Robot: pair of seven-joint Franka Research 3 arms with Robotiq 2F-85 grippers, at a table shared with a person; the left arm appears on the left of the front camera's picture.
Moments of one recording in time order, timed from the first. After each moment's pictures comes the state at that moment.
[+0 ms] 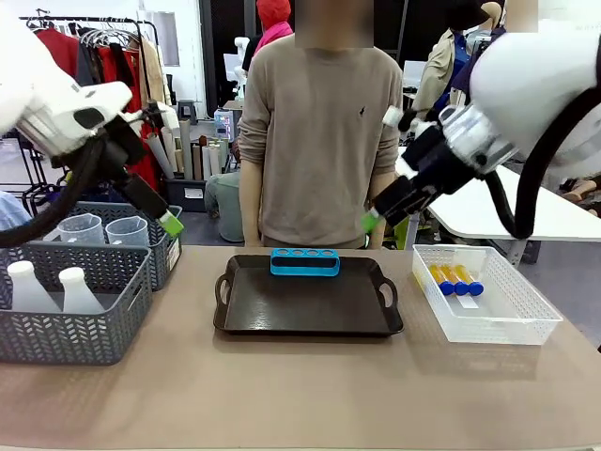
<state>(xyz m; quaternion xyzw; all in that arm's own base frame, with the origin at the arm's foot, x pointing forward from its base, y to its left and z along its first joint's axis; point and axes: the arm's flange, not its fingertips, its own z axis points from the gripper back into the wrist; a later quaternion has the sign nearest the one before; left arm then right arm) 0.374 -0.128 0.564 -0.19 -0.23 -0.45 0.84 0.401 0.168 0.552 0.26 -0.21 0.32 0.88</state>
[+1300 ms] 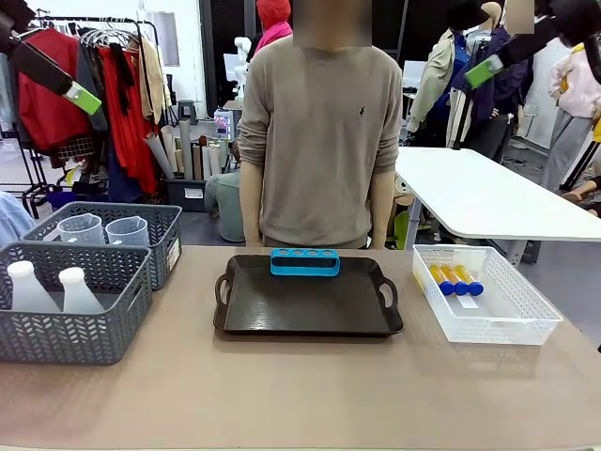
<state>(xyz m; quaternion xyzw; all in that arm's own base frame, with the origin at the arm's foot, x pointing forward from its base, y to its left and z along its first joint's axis) 0.374 -0.020 0.694 -0.16 -0.37 -0.45 0.80 0.421 0.030 0.725 0.26 -0.33 0.45 0.79</state>
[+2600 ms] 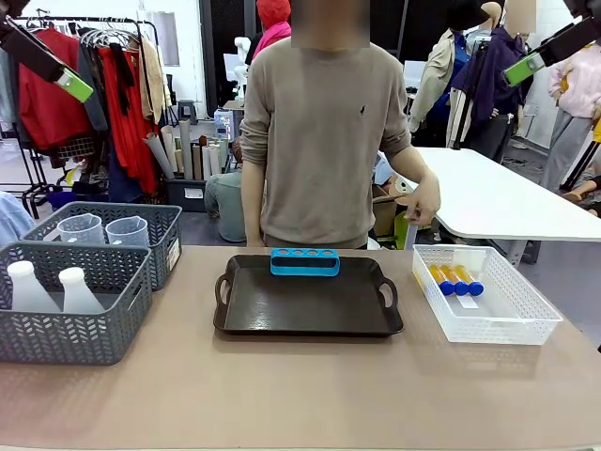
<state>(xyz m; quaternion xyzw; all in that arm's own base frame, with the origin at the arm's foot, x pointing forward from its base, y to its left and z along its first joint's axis) 0.375 -0.018 0.714 -0.12 -0.38 -0.47 0.79 0.408 -0.005 0.728 0.26 -0.33 0.45 0.79</state>
